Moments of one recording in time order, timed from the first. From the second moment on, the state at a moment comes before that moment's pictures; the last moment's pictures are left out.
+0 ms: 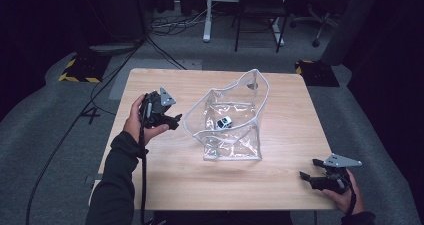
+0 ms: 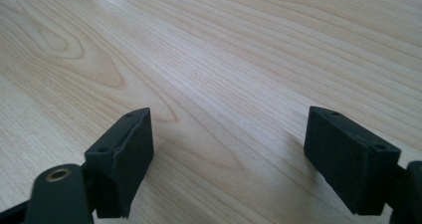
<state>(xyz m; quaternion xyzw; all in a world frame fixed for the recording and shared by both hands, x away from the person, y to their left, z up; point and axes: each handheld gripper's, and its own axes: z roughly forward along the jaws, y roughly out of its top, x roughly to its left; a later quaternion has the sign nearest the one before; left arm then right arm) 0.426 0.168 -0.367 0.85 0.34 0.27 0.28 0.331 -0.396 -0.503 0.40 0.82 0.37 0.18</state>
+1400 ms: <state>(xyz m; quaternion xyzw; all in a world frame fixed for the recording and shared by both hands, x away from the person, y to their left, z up) 0.369 0.178 -0.420 0.88 0.31 0.28 0.22 0.331 -0.396 -0.503 0.40 0.82 0.37 0.18</state>
